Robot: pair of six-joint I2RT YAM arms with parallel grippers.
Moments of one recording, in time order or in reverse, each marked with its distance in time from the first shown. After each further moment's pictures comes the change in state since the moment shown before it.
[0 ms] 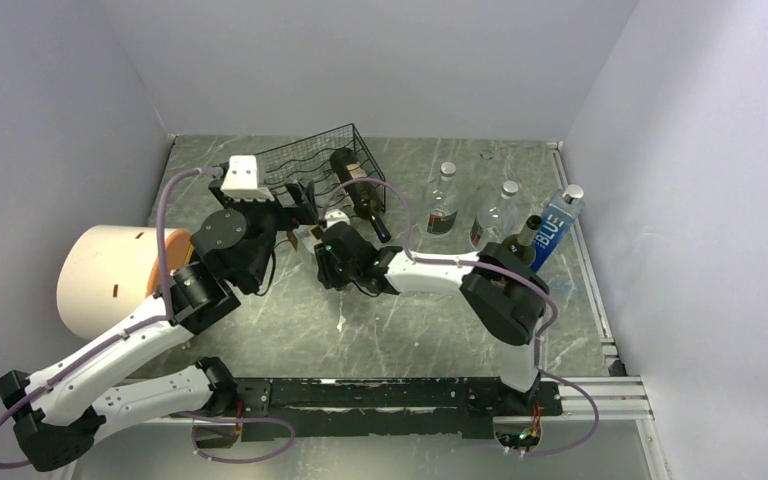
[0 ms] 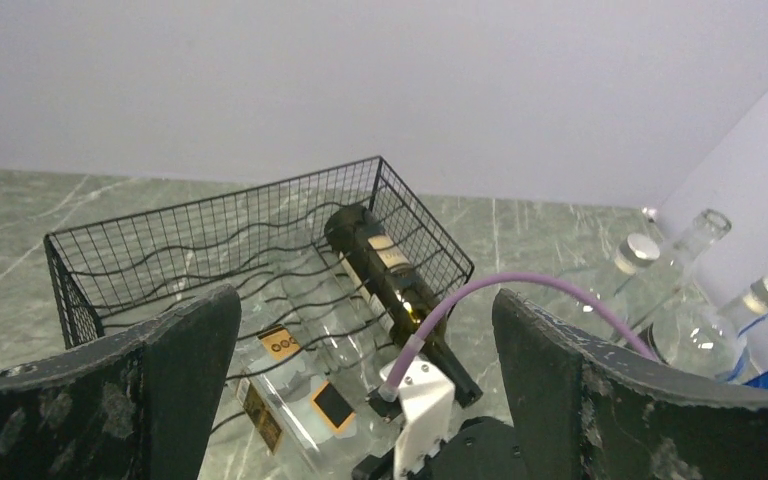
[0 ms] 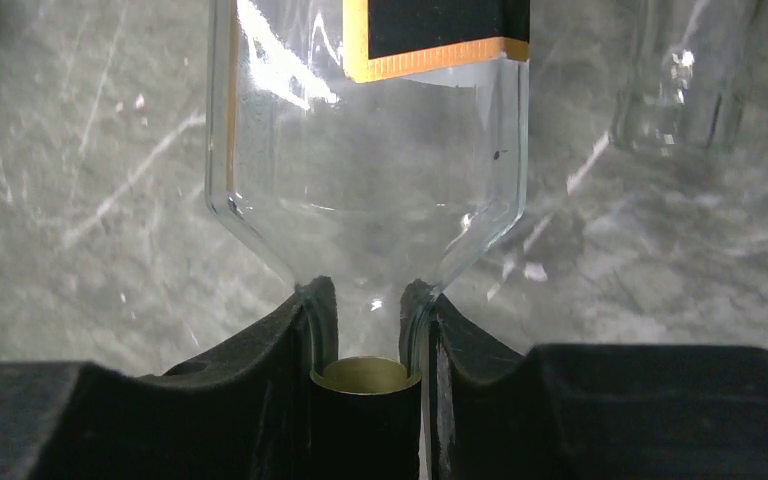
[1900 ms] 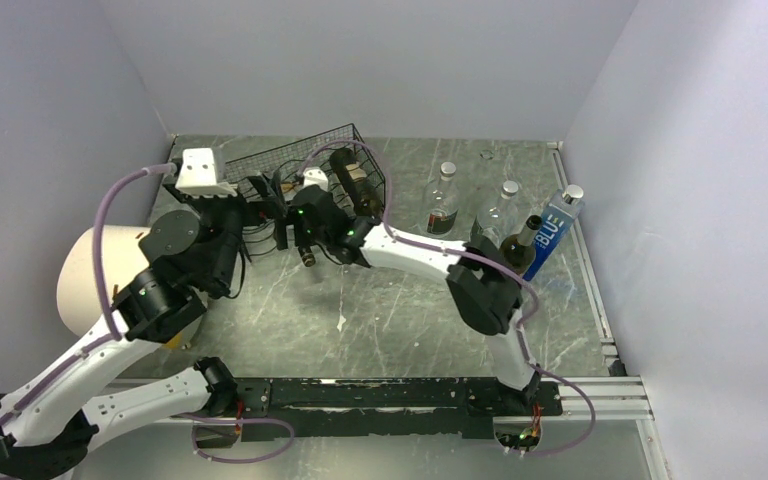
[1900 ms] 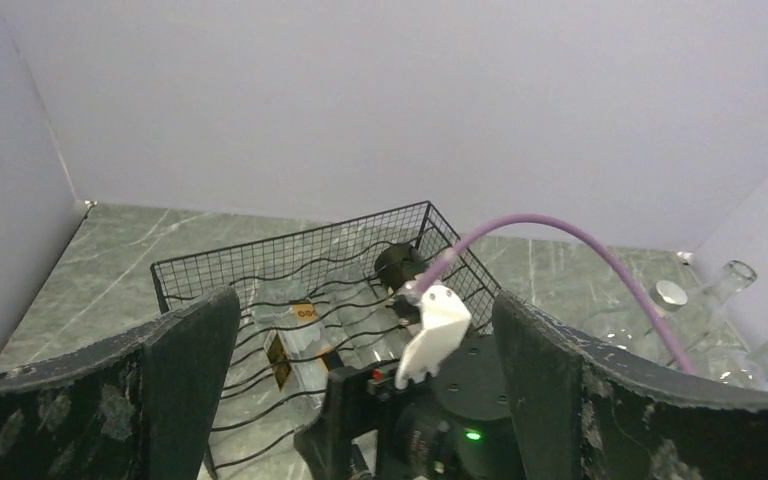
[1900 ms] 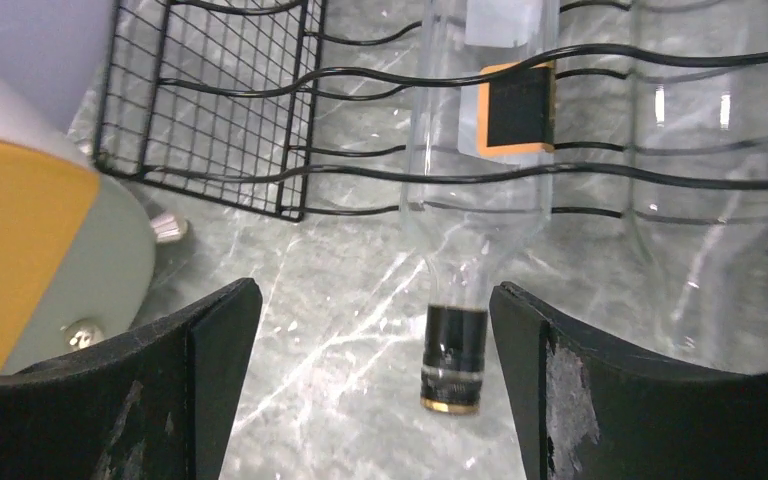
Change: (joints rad) left arm 0.003 -0.078 0.133 -0.132 -0.088 0.093; right arm -0.002 0.220 0.468 -0.073 0.107 0.101
